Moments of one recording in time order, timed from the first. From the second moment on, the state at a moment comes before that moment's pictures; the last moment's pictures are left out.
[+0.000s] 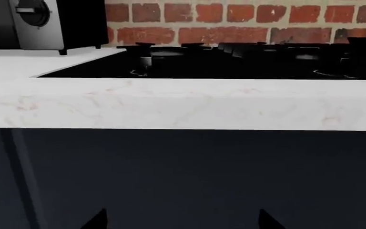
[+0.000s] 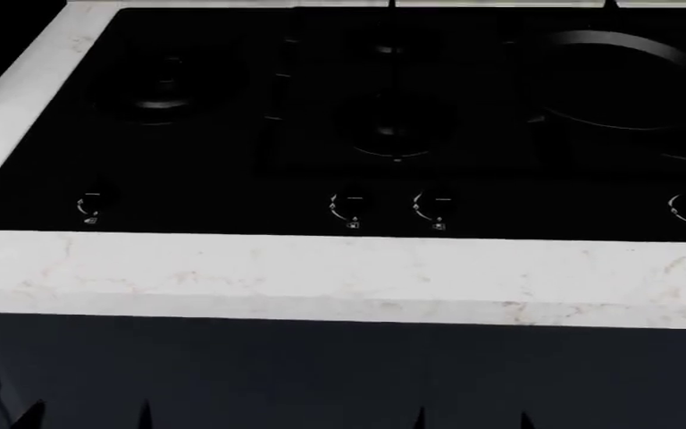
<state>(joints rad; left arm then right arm) -0.01 -0.08 0.09 0.00 -0.09 -0.01 -0.10 0.00 0.09 -0.09 -0.04 0.07 0.05 0.12</state>
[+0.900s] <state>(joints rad) -0.06 -0.15 0.13 0.25 -0.19 -0.28 -0.18 0.04 0.15 -0.15 -0.24 0.05 0.22 0.19</state>
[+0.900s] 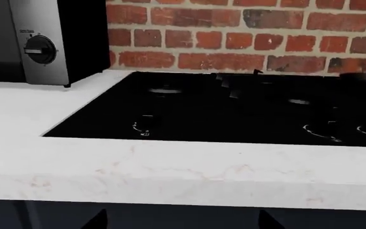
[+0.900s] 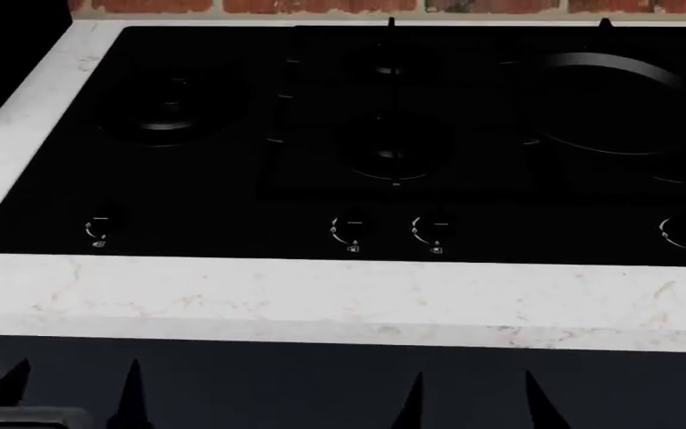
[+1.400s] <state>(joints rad) -0.61 -0.23 -0.15 0.88 -0.98 -1.34 -0.68 0.43 0.32 -0.07 -0.91 0.42 1.00 0.43</state>
